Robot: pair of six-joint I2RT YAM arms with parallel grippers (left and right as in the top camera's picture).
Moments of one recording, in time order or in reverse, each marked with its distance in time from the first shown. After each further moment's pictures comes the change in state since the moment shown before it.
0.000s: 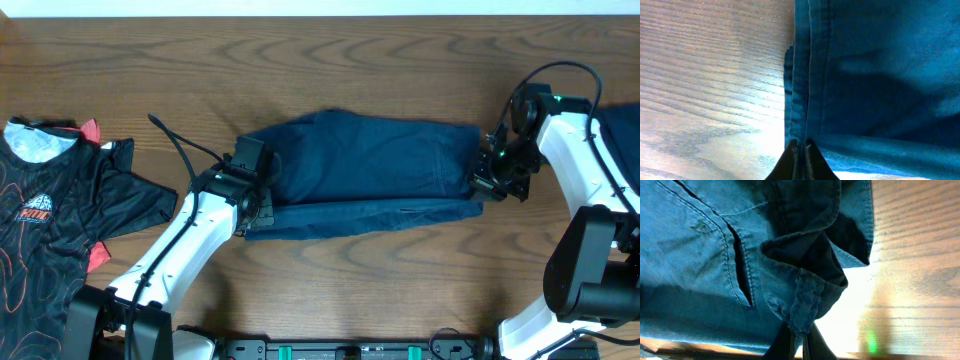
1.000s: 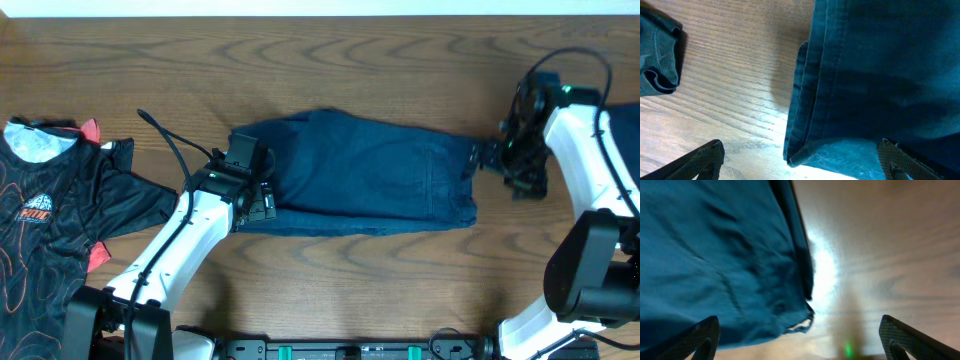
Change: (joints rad) left arm 0.028 0.000 0.001 0.028 -0.104 -0.001; right arm -0.002 0.000 0.132 -0.032 0.128 0.004
